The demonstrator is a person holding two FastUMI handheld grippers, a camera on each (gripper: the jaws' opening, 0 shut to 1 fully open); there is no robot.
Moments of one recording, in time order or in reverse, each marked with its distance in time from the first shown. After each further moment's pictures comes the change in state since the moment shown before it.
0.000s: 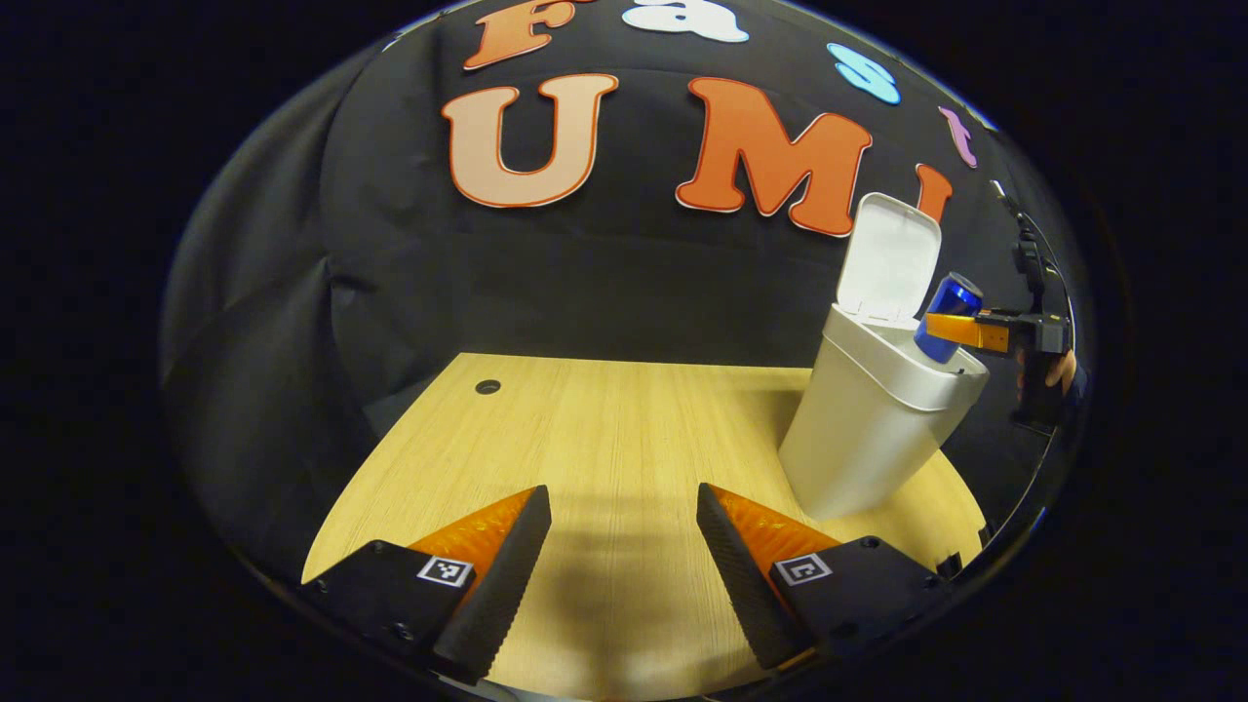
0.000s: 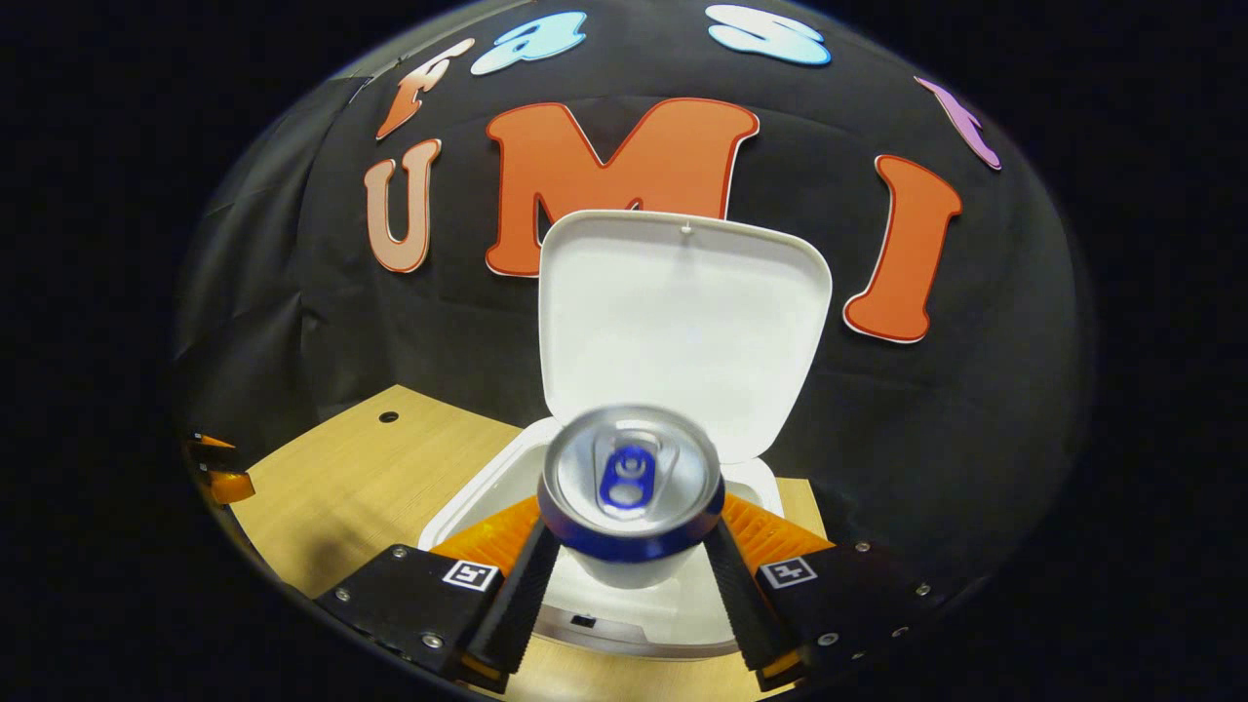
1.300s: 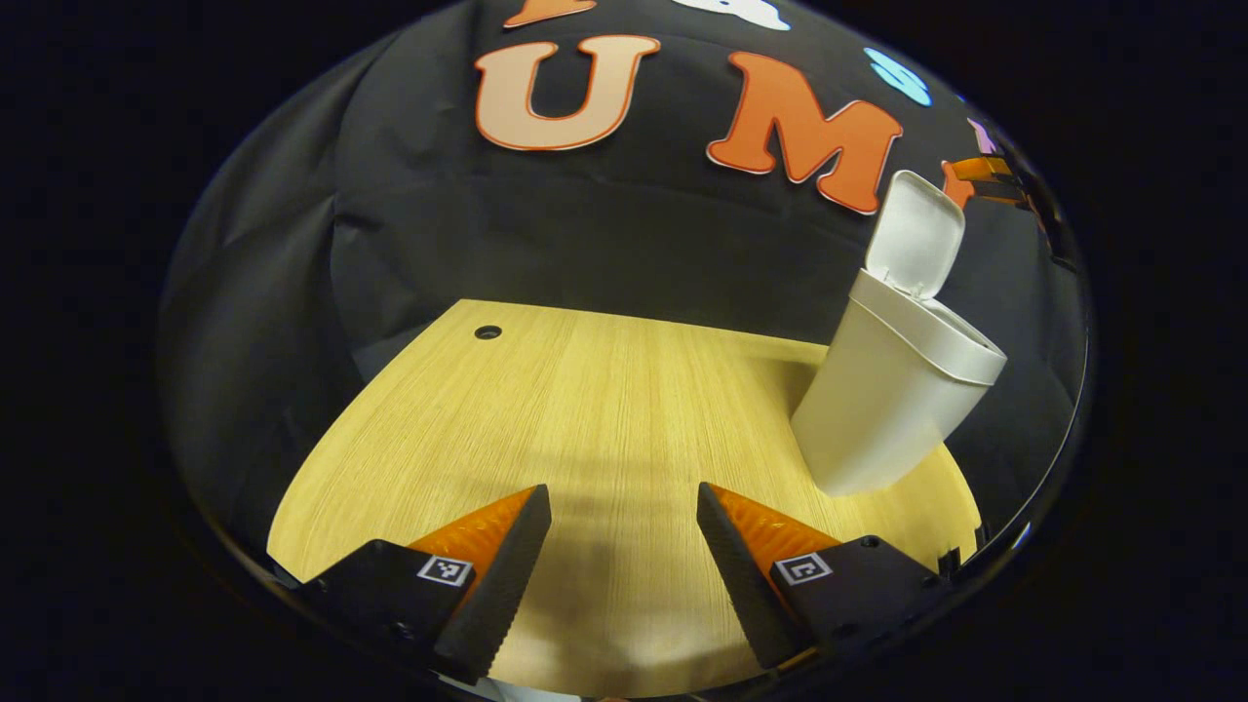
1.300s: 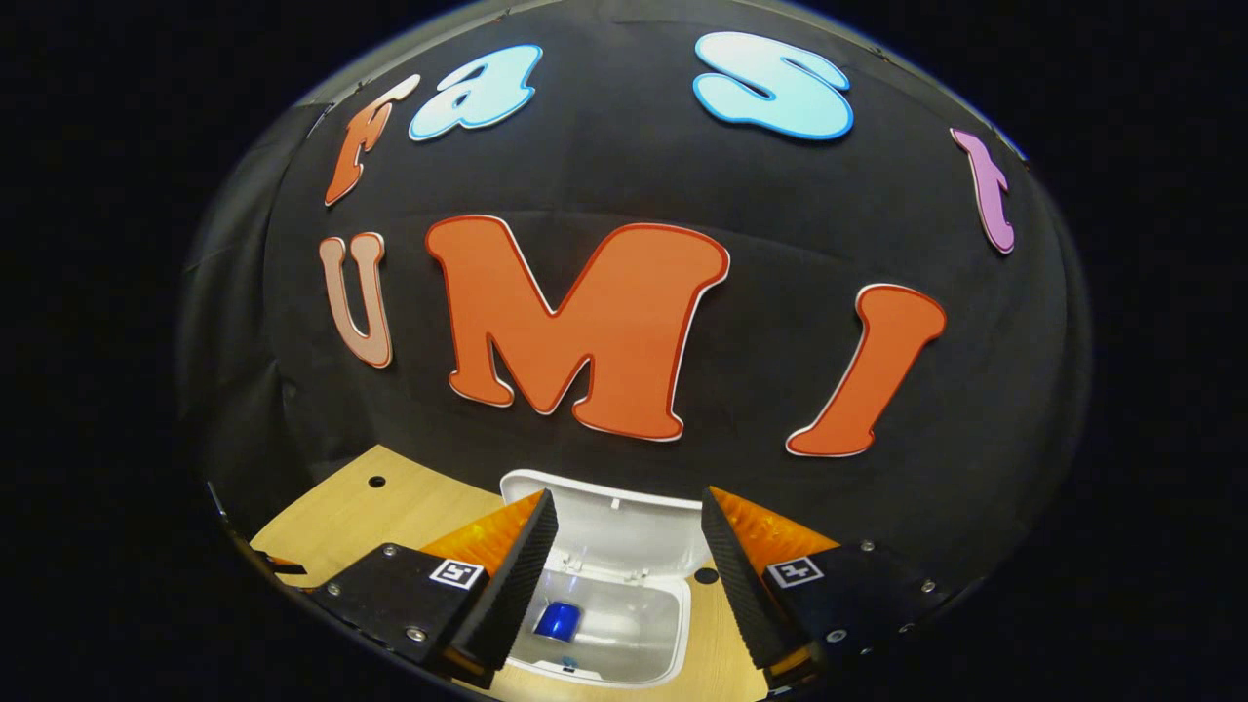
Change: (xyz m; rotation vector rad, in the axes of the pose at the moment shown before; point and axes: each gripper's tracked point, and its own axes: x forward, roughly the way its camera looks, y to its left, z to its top) left arm 0.049 0.017 -0.065 -0.076 0.109 -0.032; right arm -0.022 -0.040 0.196 -0.001 -0.036 -0.077
